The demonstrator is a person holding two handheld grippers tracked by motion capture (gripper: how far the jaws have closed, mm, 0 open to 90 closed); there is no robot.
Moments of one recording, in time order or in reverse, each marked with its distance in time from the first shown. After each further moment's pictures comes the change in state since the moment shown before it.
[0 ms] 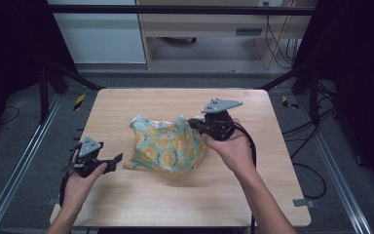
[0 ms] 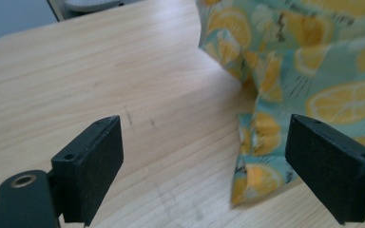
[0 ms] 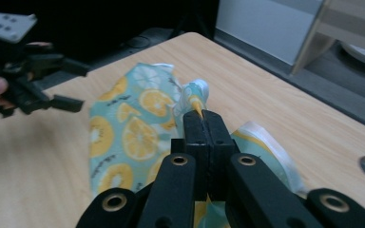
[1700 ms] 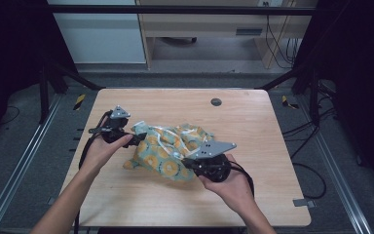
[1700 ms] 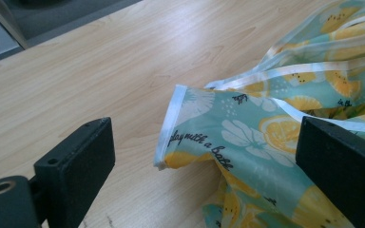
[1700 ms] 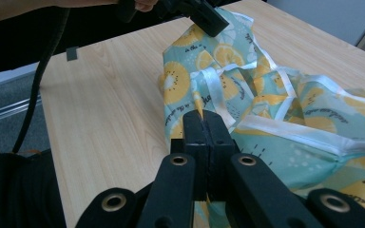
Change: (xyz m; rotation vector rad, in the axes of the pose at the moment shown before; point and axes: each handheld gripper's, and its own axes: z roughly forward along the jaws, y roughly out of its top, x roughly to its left) left arm -0.014 0.089 0.064 0.160 -0.142 0.081; right arm 0.059 -0.068 -0.007 0.051 0.138 -0.069
